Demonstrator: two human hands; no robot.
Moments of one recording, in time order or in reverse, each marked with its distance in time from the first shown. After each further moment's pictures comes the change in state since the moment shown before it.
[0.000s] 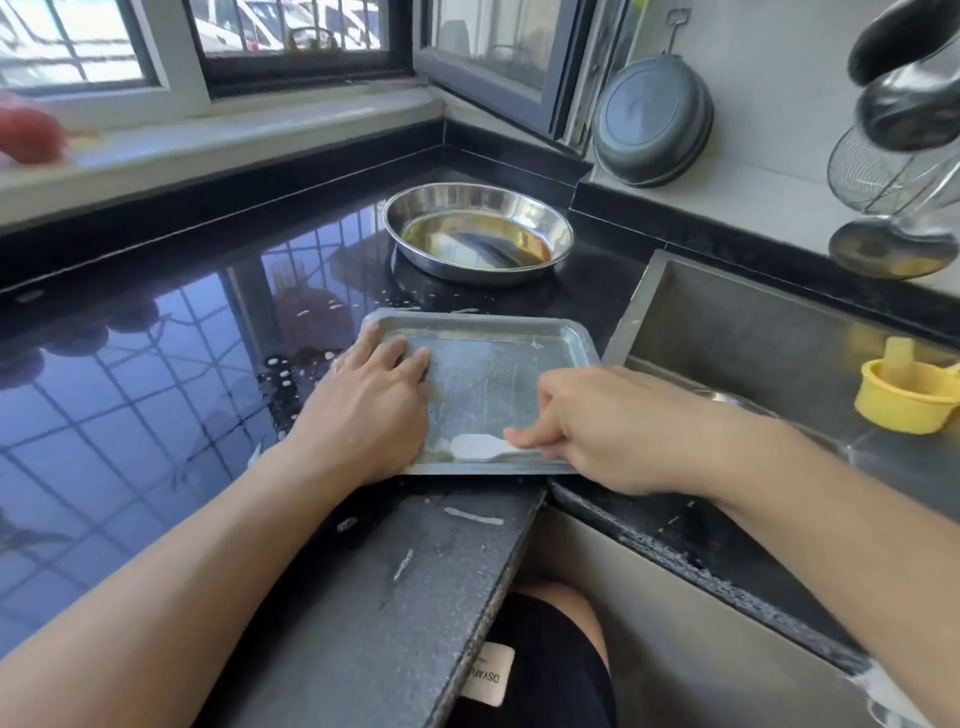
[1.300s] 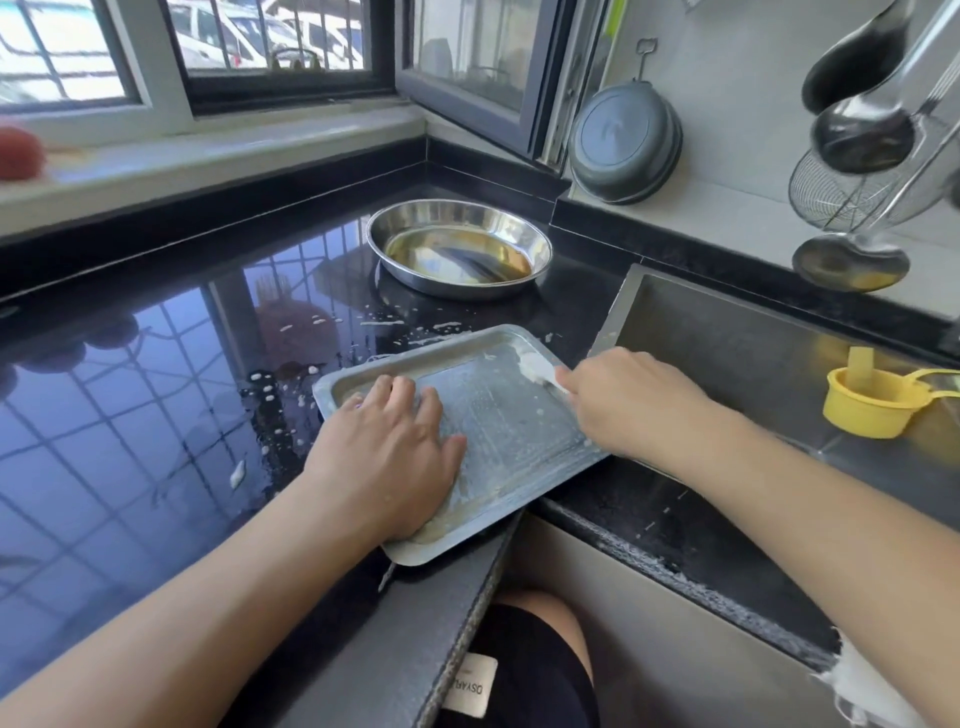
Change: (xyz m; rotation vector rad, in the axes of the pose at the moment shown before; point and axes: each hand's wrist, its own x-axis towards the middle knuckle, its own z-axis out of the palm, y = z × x) left_hand -0.026 0.039 -0.008 0.203 -0.032 0.048; right_hand 0.000 0.019 -0.008 -0.149 0.035 0.475
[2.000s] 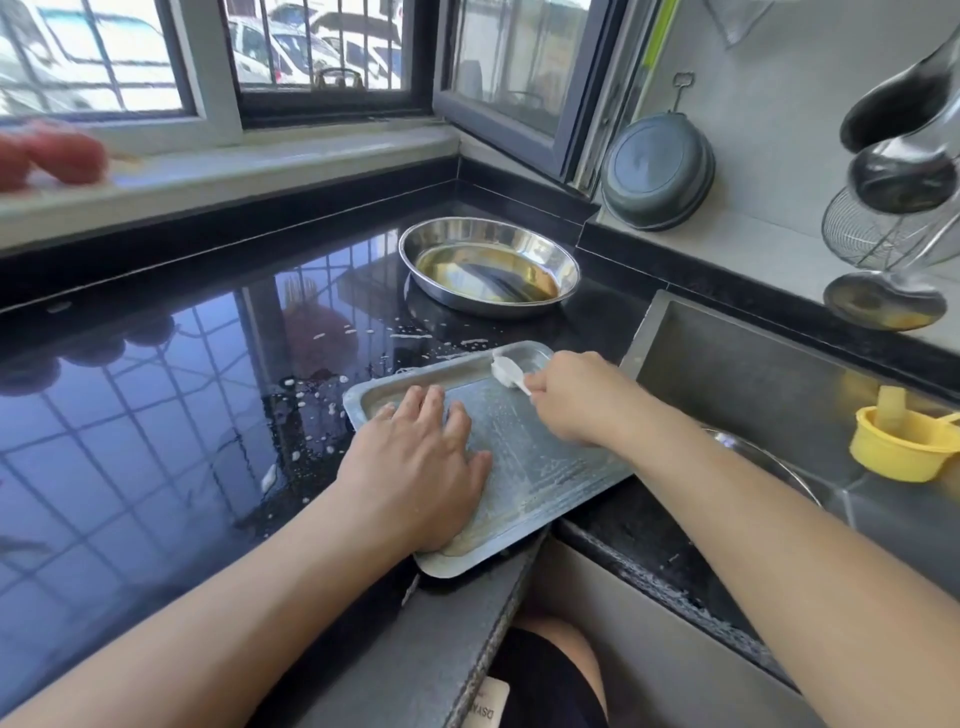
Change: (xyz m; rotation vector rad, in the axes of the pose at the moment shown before) left_hand 0.005 0.000 0.006 -0.005 -0.049 0.000; right_hand 0.052 -0.041 -0.002 0.294 -0.004 0.088
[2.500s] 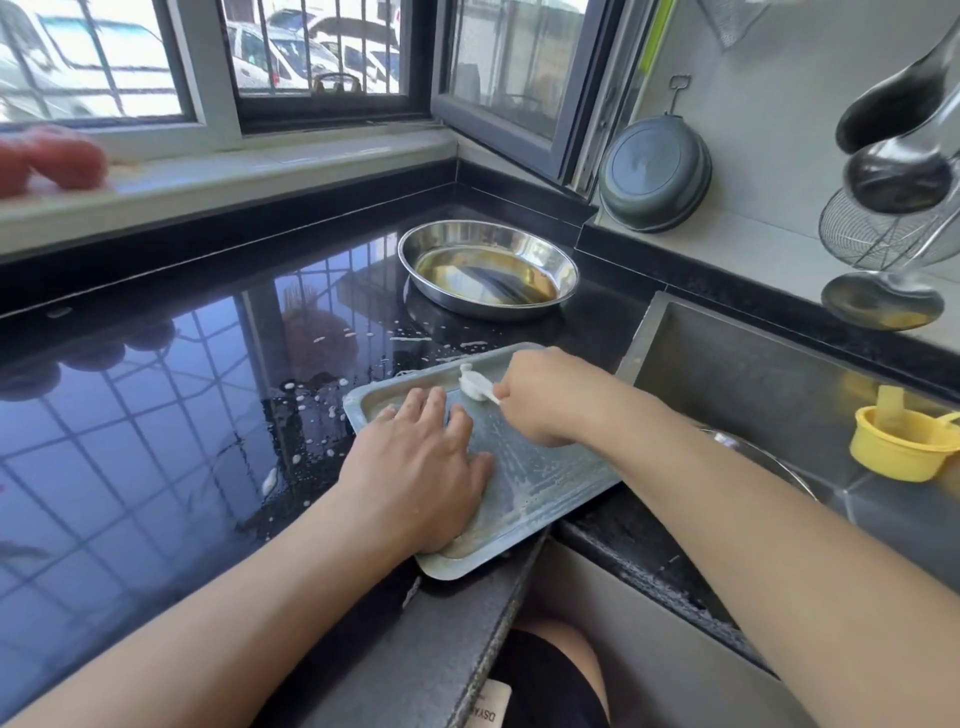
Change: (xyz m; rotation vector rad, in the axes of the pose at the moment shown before) left_hand 0.002 -0.001 0.001 0.001 0.027 0.011; right_hand -0.004 -0.031 -0.010 -0.149 -0.082 -0.120
